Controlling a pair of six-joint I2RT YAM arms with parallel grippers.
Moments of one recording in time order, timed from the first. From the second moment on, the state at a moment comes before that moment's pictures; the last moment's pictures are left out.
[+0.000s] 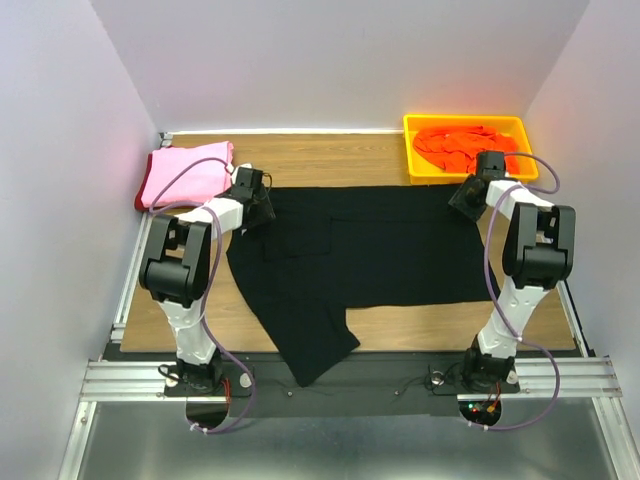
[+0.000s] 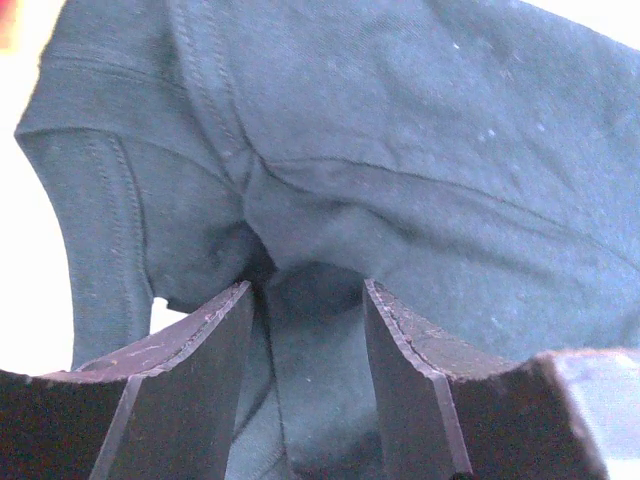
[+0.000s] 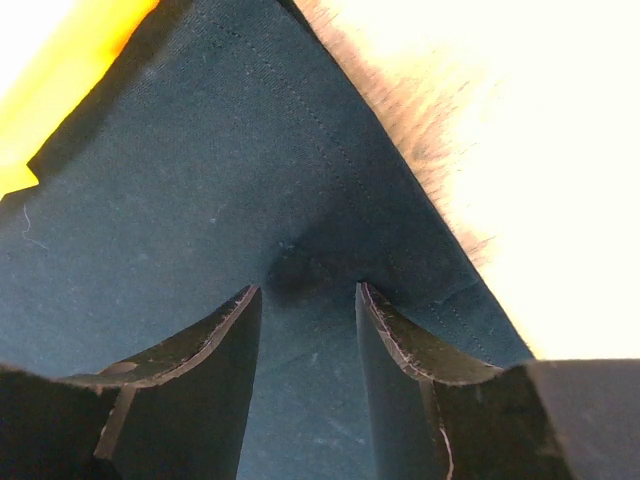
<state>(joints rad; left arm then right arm) -0.25 1.83 1.11 -0.19 -0.17 -0.51 -0.13 1.96 1.34 -0.38 0.06 0.54</state>
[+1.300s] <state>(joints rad) -0.44 1.24 0.70 -0.75 -0.12 -0.79 -0.14 1.42 0.95 -0.69 0.03 0.50</state>
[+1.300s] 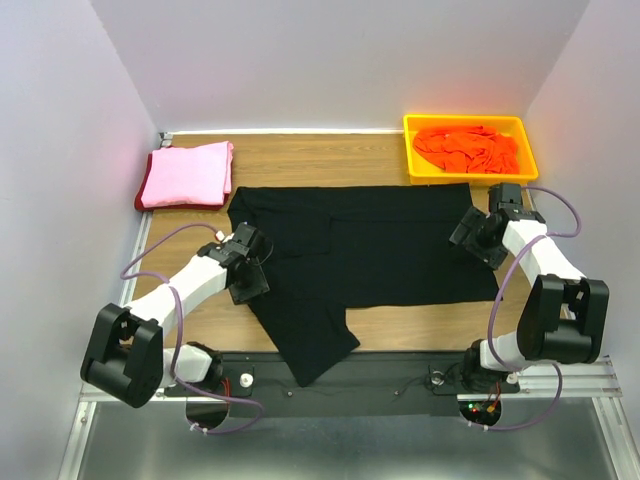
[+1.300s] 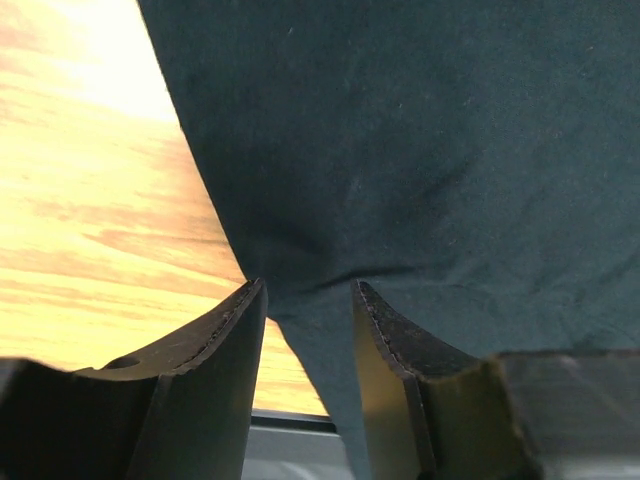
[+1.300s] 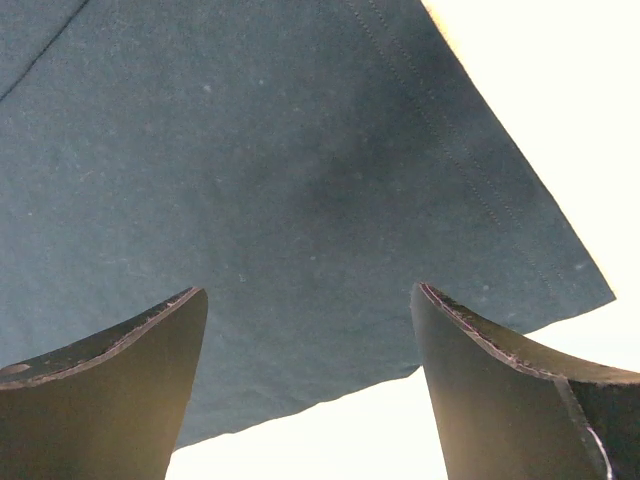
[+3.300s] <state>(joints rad) -0.45 1.35 0.79 -0.80 -0.16 -0.83 -0.23 1.37 0.87 -0.72 0.19 0.61</state>
